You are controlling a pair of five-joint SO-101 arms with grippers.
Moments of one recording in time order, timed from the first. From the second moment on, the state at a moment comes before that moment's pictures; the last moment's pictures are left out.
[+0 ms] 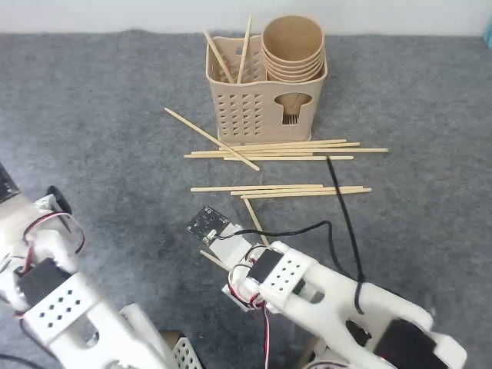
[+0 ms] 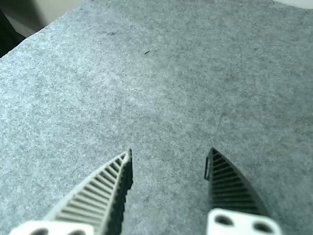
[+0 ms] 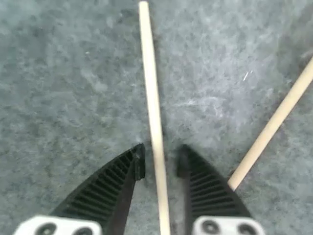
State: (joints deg) left arm -48.9 -60.4 62.1 48.8 -1.5; right arm -57.4 -20.5 59.9 46.3 -3.5
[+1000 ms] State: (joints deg) left arm -40.6 -60.4 70.6 46.7 3.3; right arm -33.5 -56.7 37.4 39.9 -0.6
